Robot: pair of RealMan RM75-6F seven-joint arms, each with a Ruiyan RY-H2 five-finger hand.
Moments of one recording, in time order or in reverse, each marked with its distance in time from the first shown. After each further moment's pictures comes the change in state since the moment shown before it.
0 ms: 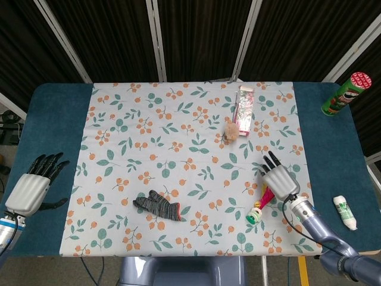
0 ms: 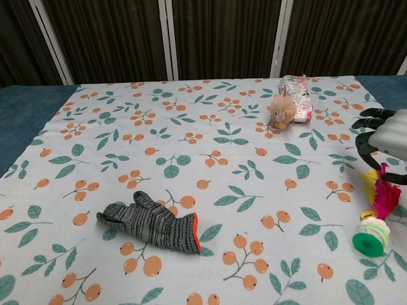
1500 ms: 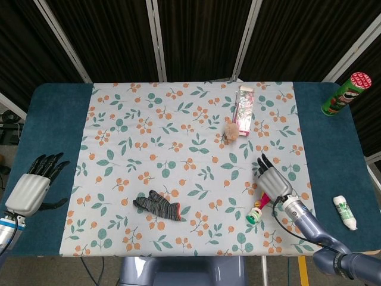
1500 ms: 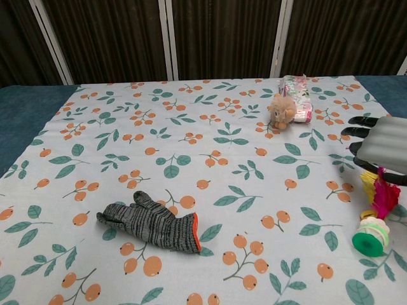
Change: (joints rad) left arm -0.001 0.002 0.001 -0.001 0.001 -0.003 -0.005; right arm 0.058 0.059 0.001 -0.197 0.174 -0.140 -0.442
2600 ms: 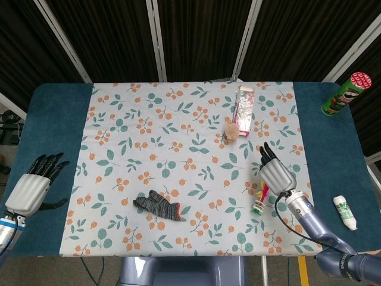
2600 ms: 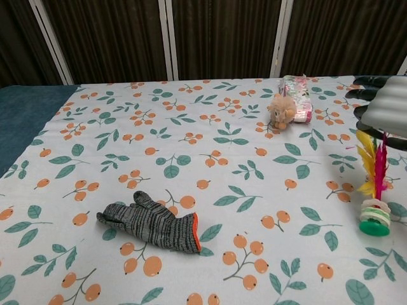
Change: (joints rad) left arm 0.000 0.001 0.000 -0.001 -0.001 0.000 0.000; right arm 0.005 0.103 0.038 -0.157 0.031 0.111 -0.139
